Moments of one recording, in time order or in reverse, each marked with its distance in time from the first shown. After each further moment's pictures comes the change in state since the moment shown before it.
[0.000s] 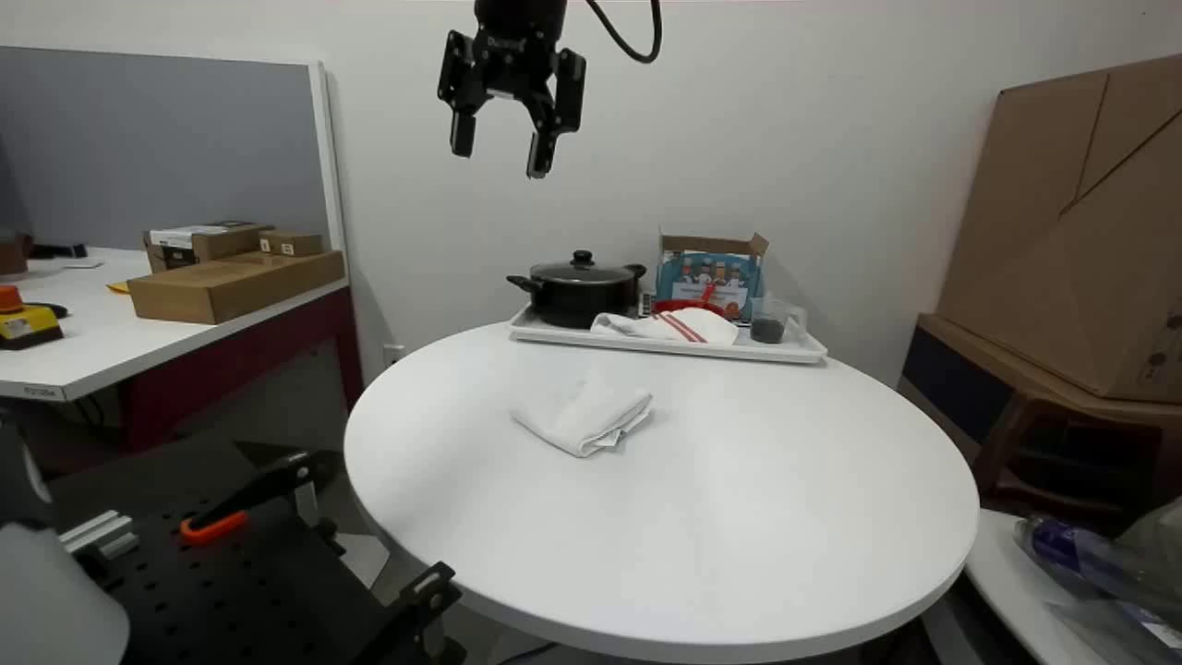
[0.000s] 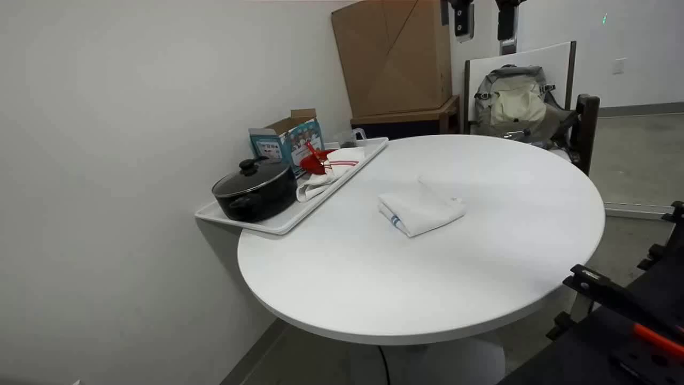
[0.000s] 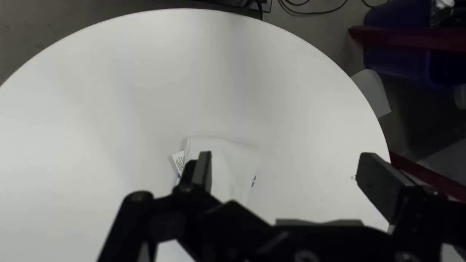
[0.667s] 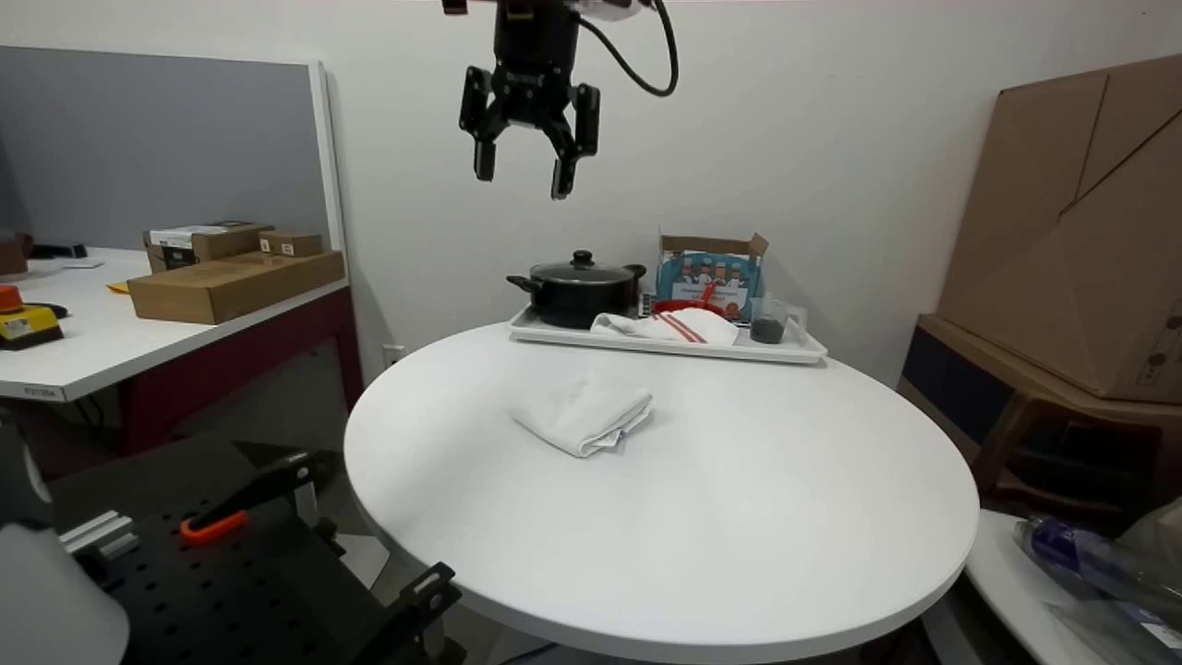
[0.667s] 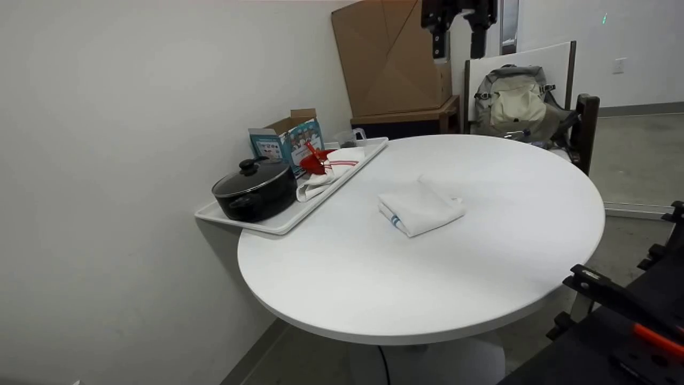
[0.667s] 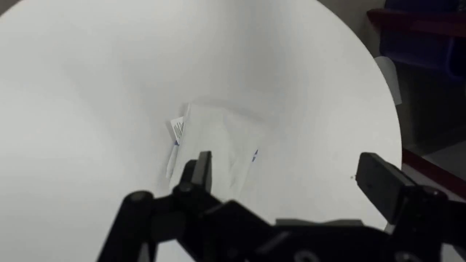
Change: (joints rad) arm 0.009 0.110 0.029 0.024 -0.002 0.159 -0.051
